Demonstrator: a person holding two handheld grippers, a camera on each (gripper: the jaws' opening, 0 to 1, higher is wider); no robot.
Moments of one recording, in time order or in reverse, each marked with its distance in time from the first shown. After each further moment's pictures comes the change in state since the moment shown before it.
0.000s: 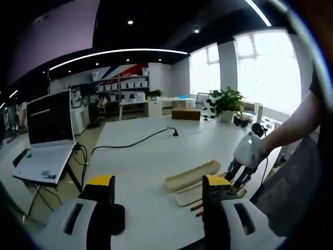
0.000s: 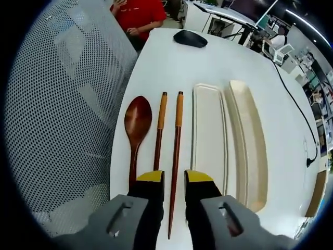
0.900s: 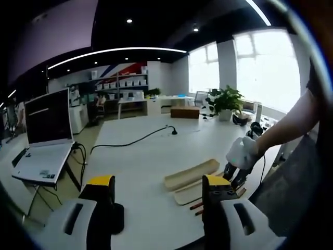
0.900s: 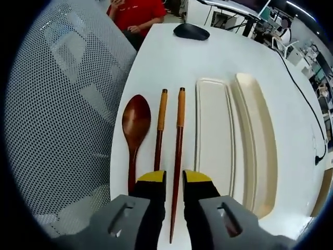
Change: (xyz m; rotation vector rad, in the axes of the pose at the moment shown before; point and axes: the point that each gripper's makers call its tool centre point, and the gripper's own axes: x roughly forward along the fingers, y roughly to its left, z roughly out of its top) left arm 0.002 -0.001 -0.003 0.002 0.015 -0.012; right arm 0.013 0.001 0.000 0.038 0.037 0.068
